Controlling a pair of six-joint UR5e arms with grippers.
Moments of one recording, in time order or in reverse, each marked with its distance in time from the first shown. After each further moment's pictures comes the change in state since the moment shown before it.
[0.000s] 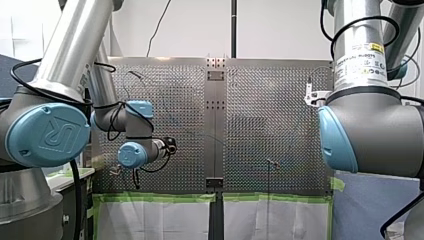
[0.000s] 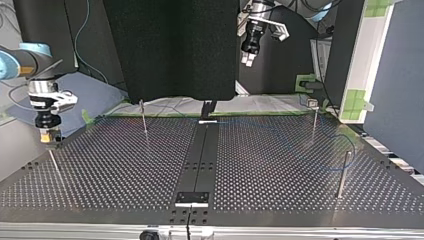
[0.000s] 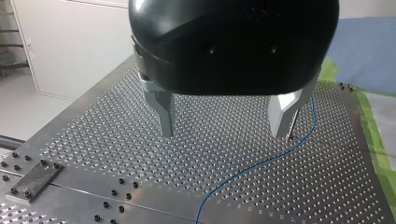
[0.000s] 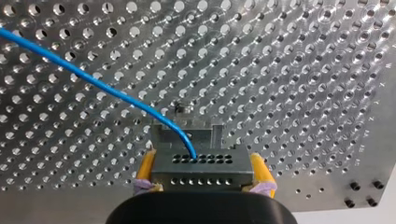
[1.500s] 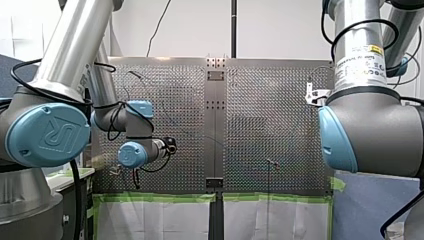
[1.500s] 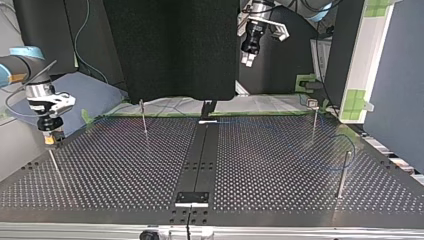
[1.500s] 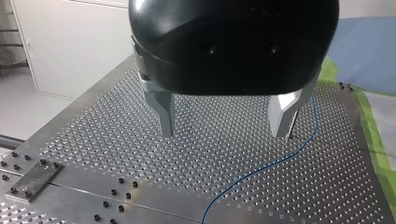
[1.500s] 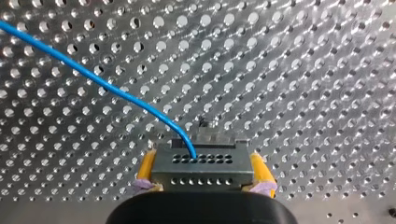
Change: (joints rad) left arm 0.001 0.000 0.001 -0.003 0.000 0.000; right arm -0.014 0.035 -0.089 0.152 -0.082 -0.023
